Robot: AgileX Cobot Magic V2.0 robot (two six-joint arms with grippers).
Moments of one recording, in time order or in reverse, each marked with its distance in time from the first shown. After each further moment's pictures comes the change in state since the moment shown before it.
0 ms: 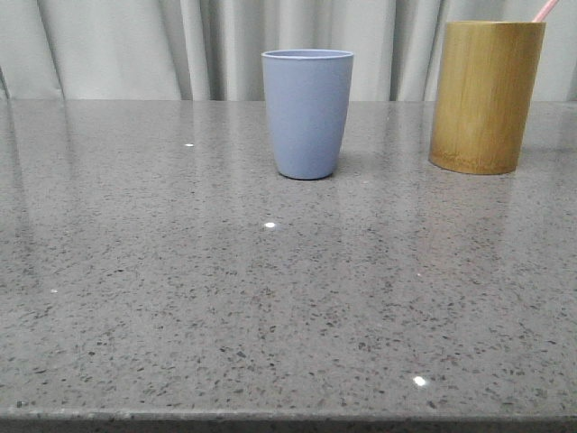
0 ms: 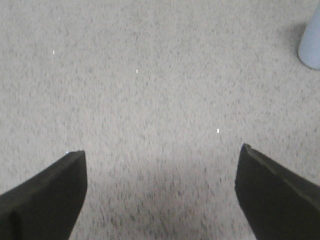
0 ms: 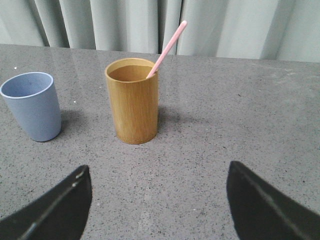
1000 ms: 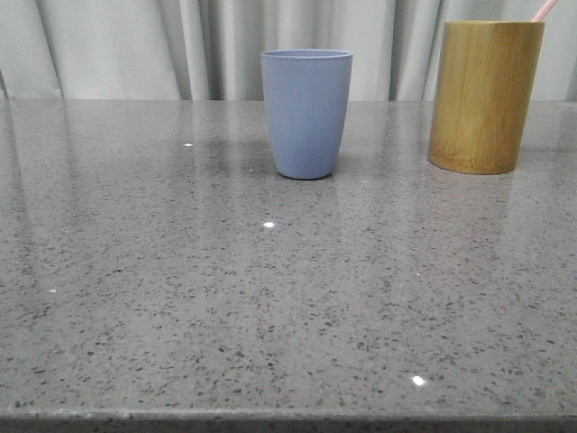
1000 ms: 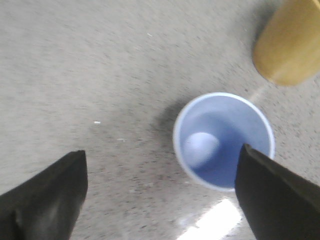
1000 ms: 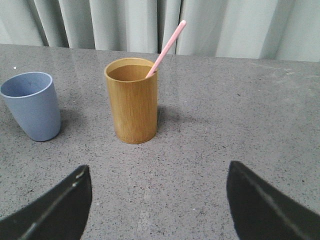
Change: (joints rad) left arm -0.358 1.022 -1.137 -0.006 0.305 0.025; right arm 0.000 0.000 0.000 0.000 0.000 0.000
